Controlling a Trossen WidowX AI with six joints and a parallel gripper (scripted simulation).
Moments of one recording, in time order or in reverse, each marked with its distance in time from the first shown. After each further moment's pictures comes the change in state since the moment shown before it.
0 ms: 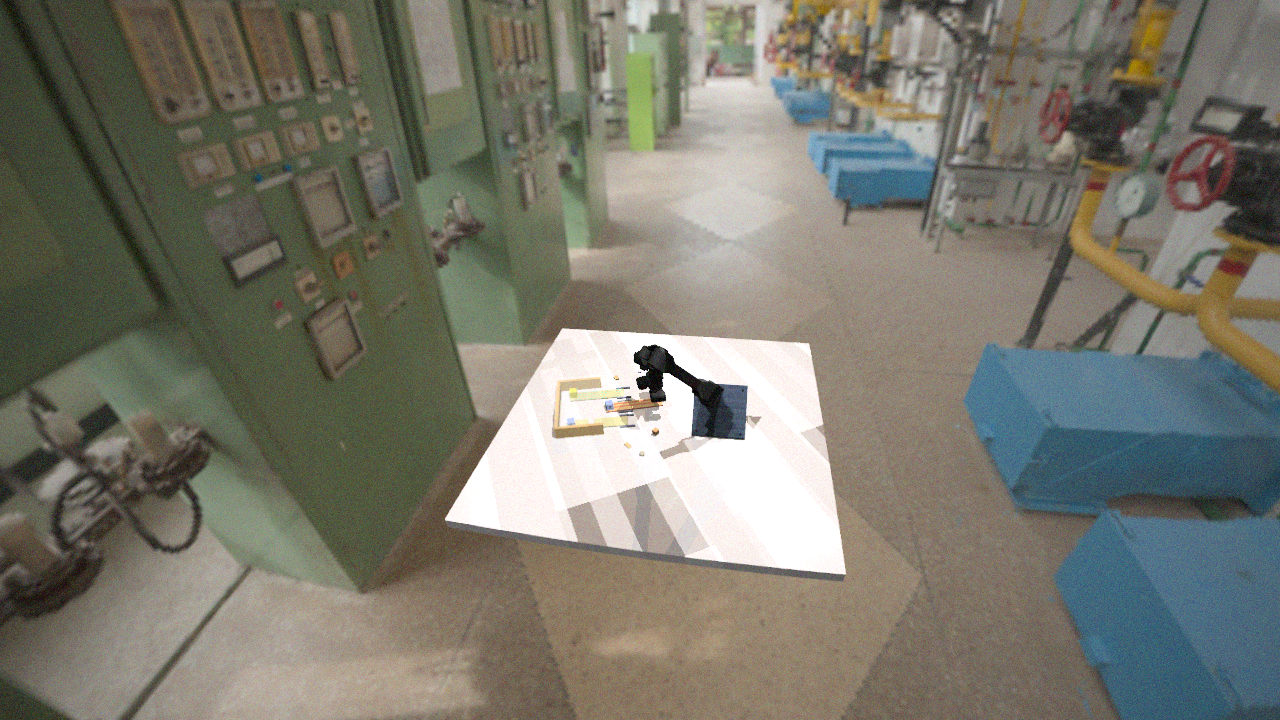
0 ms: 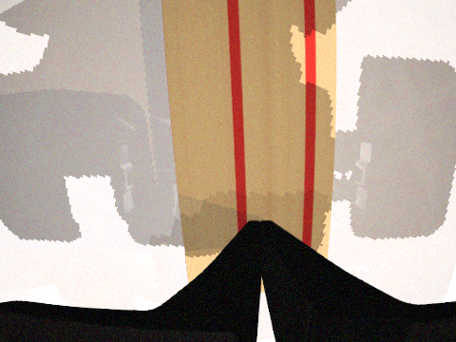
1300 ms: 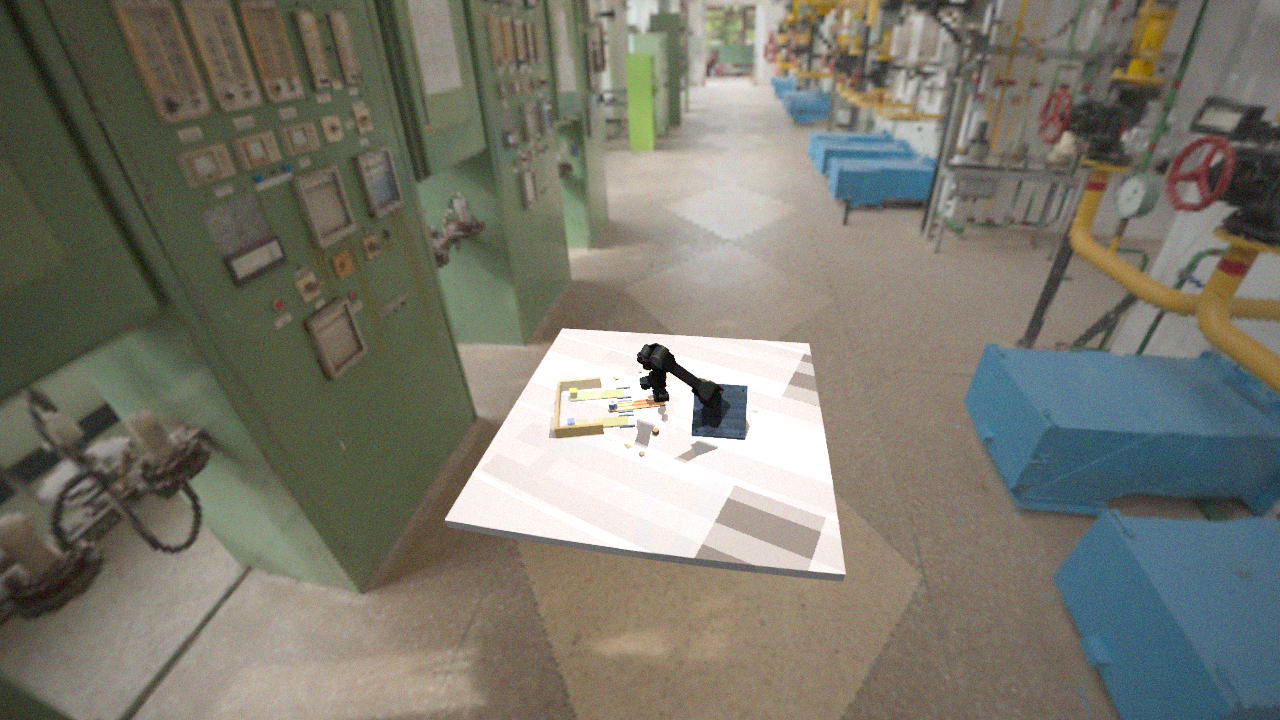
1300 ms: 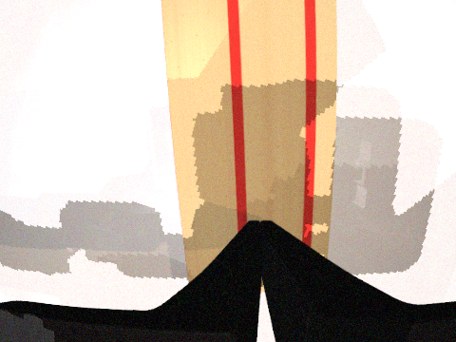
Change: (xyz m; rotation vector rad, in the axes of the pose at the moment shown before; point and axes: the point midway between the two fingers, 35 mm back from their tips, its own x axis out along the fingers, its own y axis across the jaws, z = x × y) arm 0.000 0.000 -0.014 0.001 0.007 -0.004
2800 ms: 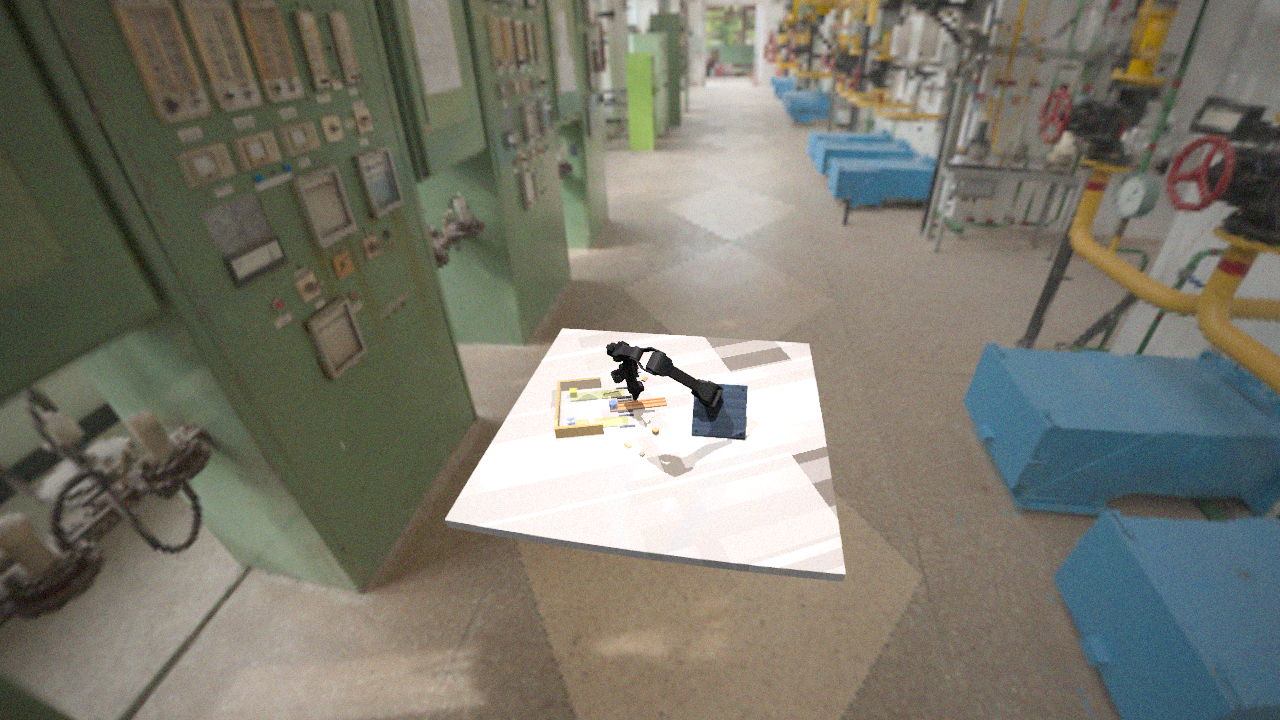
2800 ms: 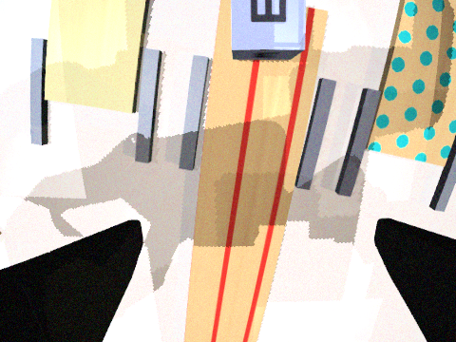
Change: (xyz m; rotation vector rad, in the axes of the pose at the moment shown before) arm -0.056 0.002 0.117 -0.182 0.024 0.009
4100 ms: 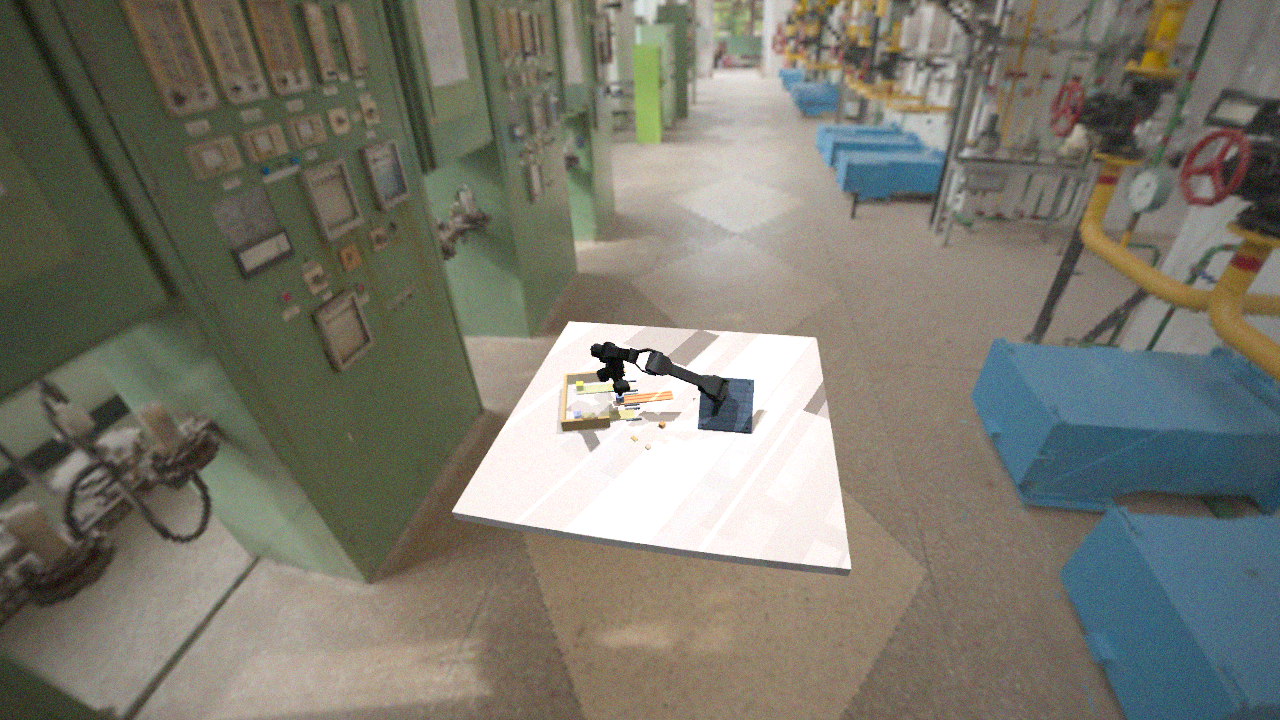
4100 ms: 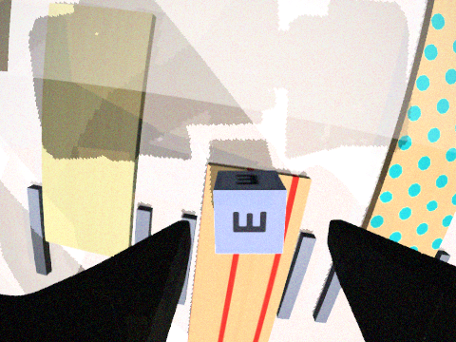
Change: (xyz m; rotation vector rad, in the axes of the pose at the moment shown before) arm 0.013 -0.007 0.087 -0.009 -0.009 -0.004
